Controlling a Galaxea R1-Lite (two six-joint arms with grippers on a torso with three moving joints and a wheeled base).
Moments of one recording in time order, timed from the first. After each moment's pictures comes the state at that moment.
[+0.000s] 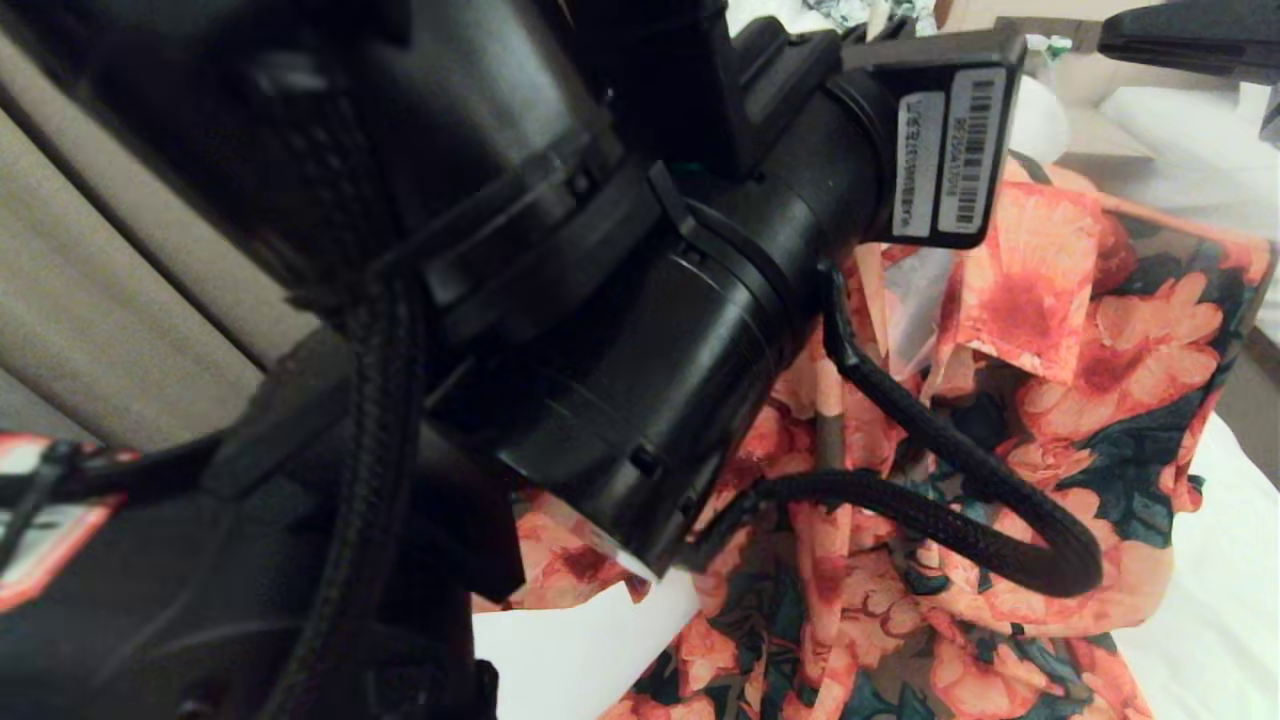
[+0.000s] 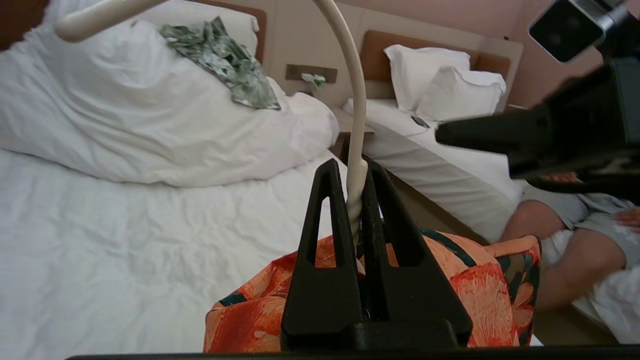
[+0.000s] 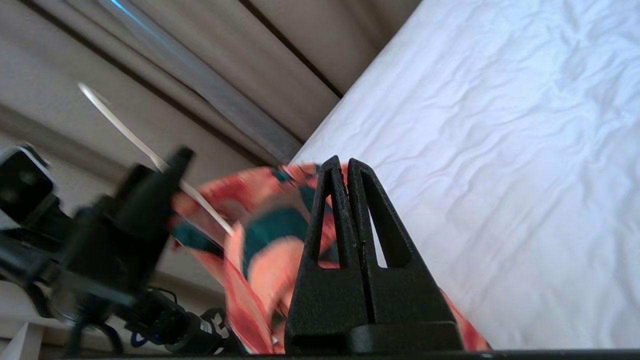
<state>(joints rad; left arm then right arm) -1.19 1.75 -1.28 -1.00 0.48 0.24 0.08 1.47 -1.69 0.19 0.84 0.40</state>
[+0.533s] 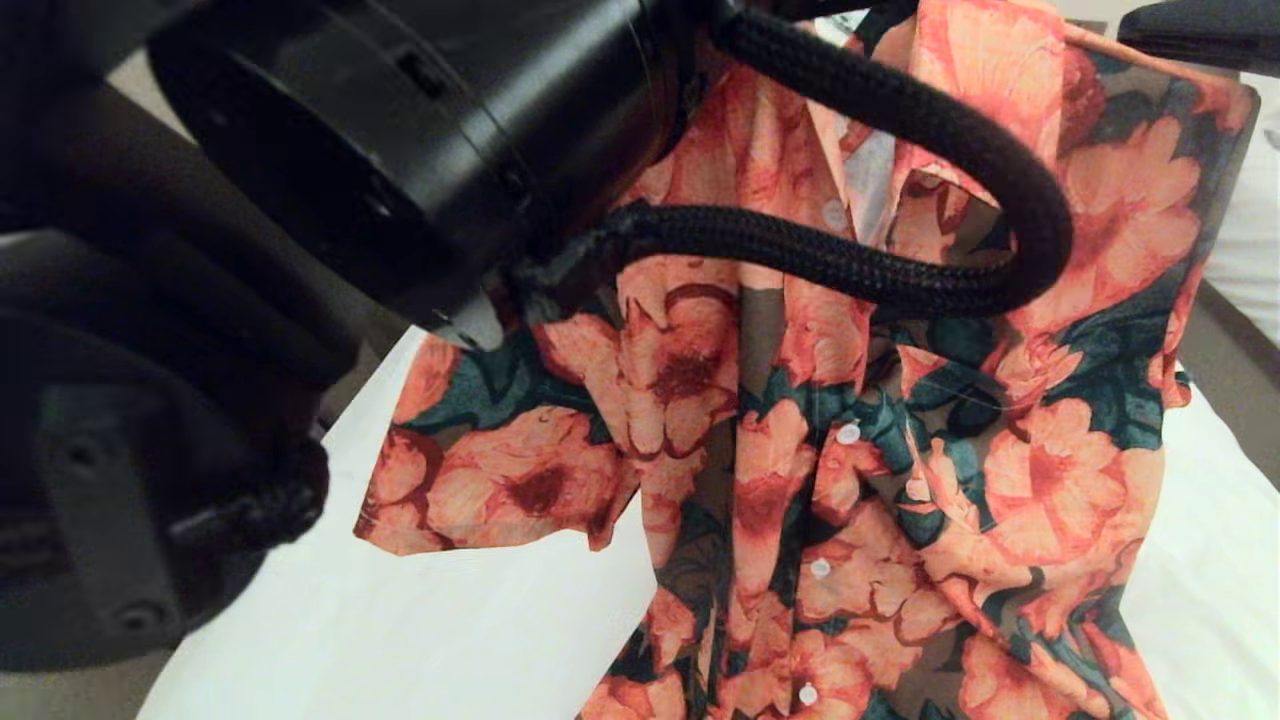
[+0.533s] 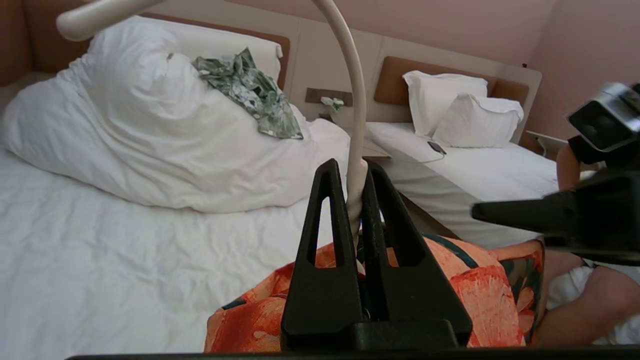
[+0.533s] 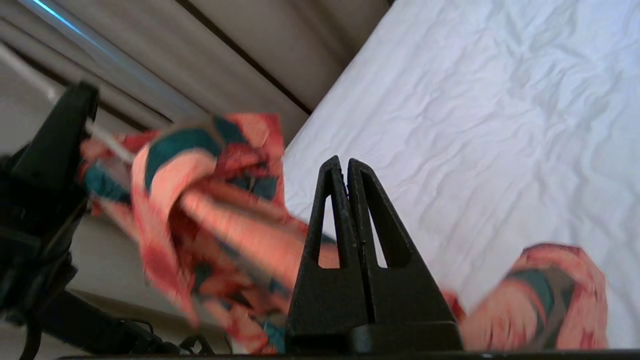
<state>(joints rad) -1.15 1.70 -1.47 -0.81 0.48 0.25 0.08 1.44 -1.68 0.21 0.73 0.40</state>
